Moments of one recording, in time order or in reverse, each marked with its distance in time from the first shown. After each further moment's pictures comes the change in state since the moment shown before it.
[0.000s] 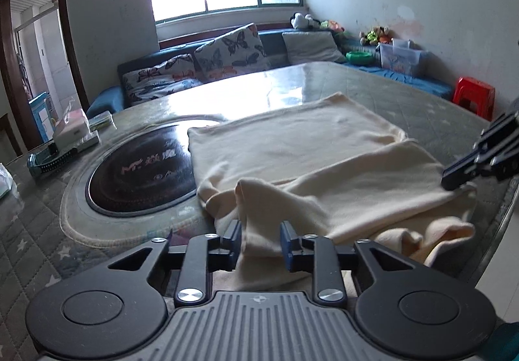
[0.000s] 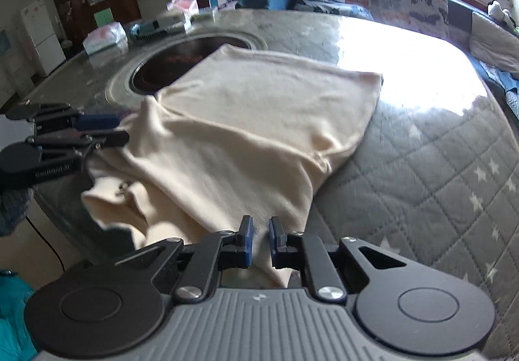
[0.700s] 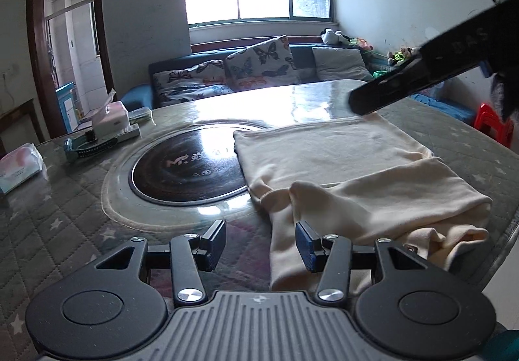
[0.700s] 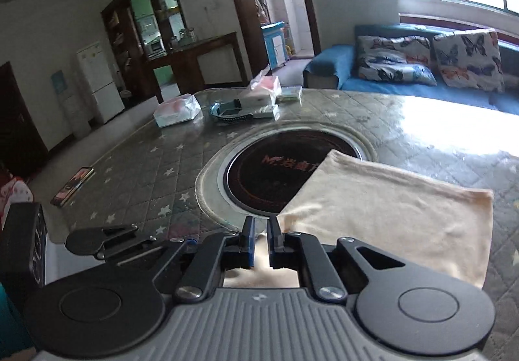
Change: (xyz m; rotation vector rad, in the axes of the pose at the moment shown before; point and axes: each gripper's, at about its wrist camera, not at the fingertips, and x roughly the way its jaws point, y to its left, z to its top) left arm -0.033 0.034 -0.011 -0.091 -0.060 0.068; right arm 0.002 0.088 0.097 -0.040 -0.239 0.212
